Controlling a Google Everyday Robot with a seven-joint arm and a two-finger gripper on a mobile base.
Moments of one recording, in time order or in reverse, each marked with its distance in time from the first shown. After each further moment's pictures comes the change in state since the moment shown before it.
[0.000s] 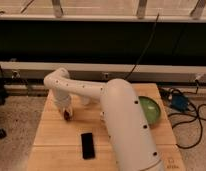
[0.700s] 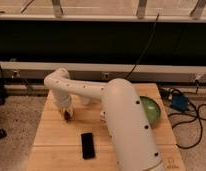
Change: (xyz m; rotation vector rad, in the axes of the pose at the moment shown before) arm -0.002 0.003 0.000 -0.001 0.006 0.006
